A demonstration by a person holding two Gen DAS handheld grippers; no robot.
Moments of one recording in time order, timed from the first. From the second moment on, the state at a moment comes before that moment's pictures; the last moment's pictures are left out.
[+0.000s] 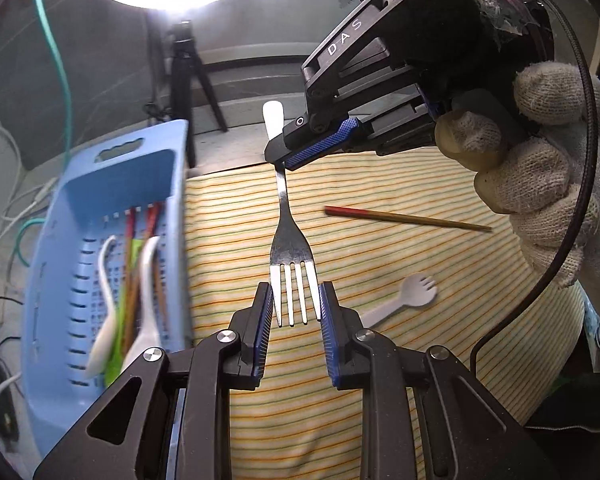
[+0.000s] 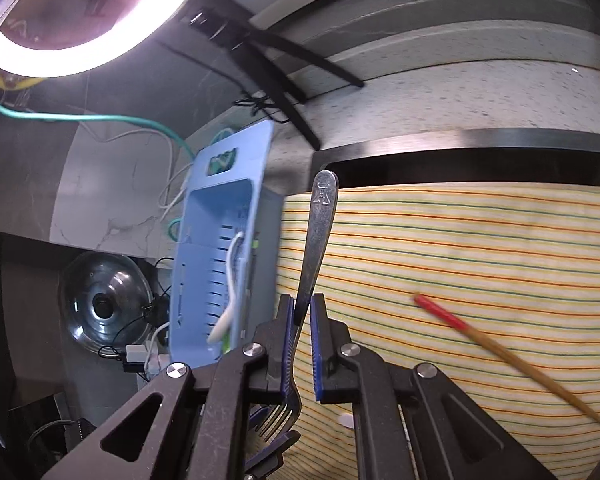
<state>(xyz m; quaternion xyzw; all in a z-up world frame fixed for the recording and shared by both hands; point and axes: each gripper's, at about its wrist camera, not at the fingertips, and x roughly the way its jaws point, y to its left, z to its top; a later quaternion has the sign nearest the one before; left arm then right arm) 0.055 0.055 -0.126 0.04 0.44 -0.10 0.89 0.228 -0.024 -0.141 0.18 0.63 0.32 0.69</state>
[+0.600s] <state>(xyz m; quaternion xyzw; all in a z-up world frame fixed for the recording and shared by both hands) 0.049 0.139 -0.141 0.01 0.45 -0.05 0.89 0.212 0.088 -0.144 0.13 0.63 0.36 0.67</state>
